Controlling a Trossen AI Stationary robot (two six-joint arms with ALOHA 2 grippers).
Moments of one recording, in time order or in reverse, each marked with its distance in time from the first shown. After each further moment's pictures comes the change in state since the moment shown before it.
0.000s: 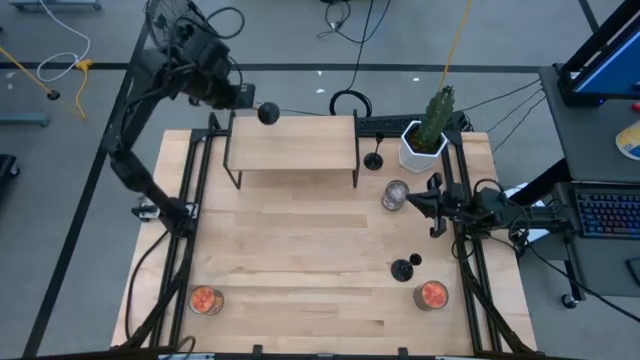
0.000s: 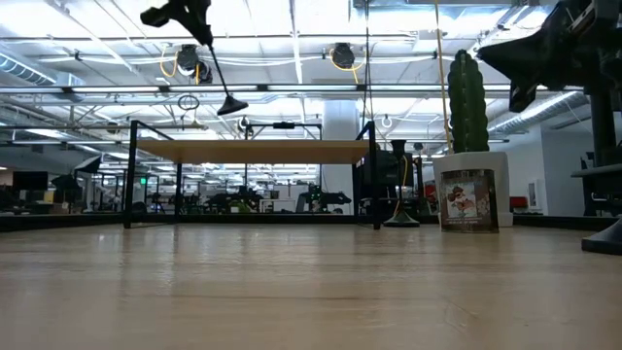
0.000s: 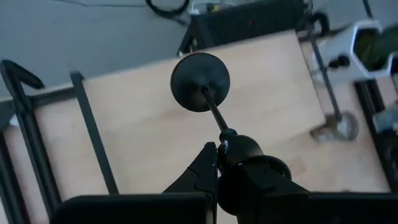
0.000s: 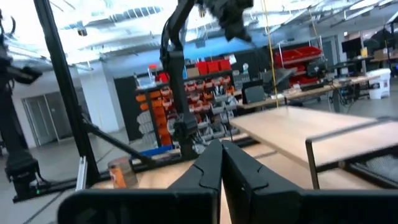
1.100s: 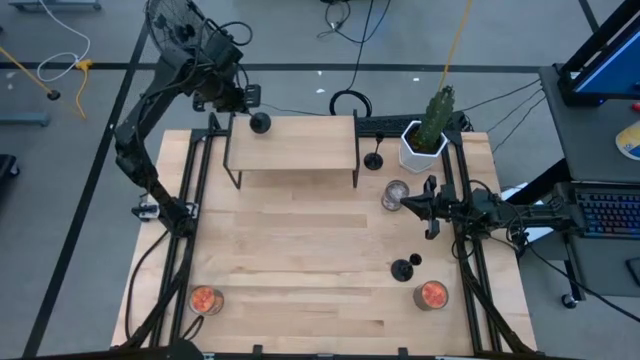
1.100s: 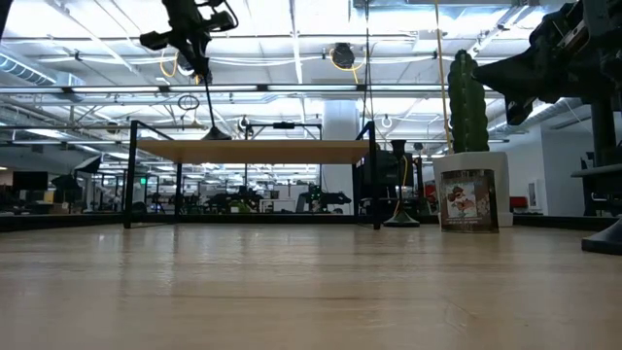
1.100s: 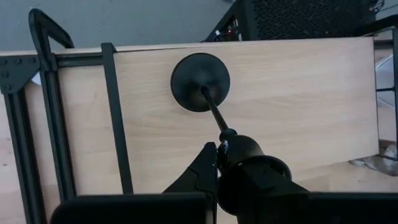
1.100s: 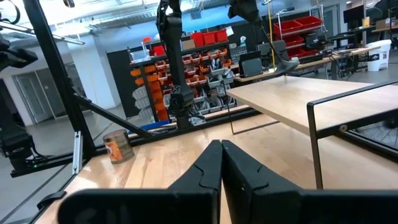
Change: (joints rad) left arm 0.058 0.046 -0.115 -0.002 -0.029 -0.113; right arm 0.000 0.094 0.000 -0.018 -0.004 0.027
